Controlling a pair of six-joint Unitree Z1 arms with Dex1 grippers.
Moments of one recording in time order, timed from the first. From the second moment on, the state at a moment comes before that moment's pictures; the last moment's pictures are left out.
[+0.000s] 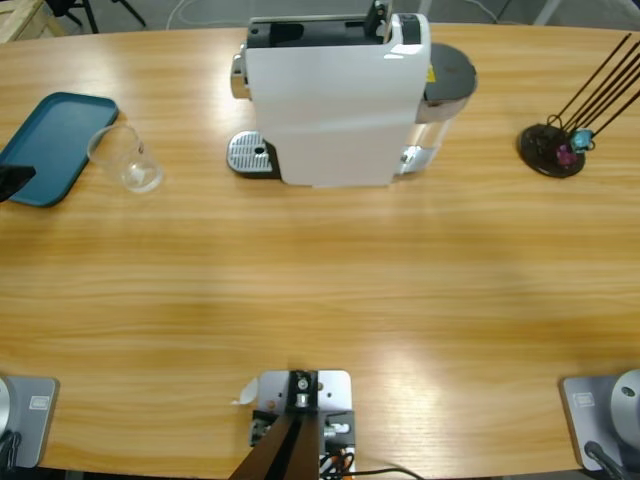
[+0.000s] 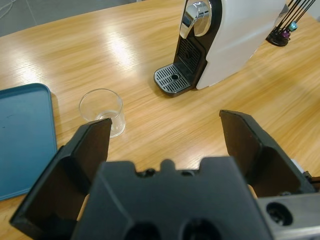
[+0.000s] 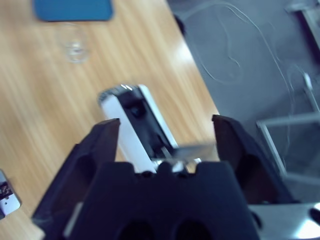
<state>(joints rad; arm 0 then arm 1) -0.64 0.83 -0.60 0.25 -0.07 -0.13 0.86 1.91 -2.51 1.28 -0.17 -0.35</state>
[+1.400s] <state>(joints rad) -0.64 0.81 -0.57 0.24 -0.03 -0.22 0.98 1.78 -1.80 0.67 -0.58 0.04</state>
